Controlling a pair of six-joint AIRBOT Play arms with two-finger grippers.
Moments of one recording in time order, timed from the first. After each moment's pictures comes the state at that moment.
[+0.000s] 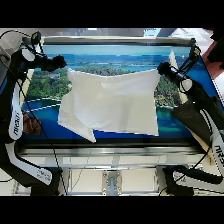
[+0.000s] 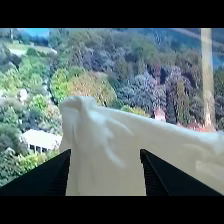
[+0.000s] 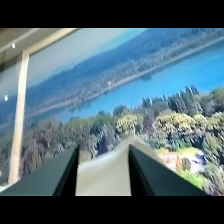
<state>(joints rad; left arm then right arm) 0.07 -1.73 1.80 1.20 -0.88 -1.49 0.04 -1.34 1.10 -1.12 0.15 1.63</state>
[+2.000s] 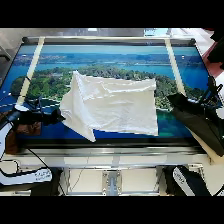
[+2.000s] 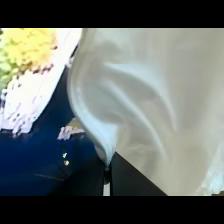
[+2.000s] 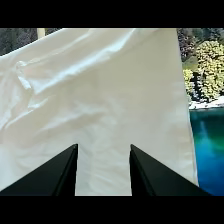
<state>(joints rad) 0.36 -1.41 0.75 0.83 -0.99 -1.06 -0.33 -0.82 0.72 -0.76 0.93 1.27</state>
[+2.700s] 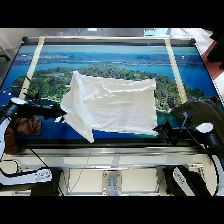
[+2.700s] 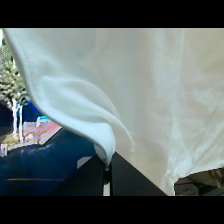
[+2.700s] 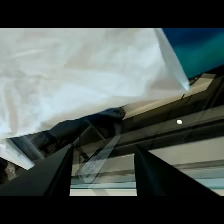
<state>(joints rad) 0.34 -1.41 0.86 0.80 -1.12 -1.03 -0.34 -0.82 0.40 -0.87 1.17 1.71</state>
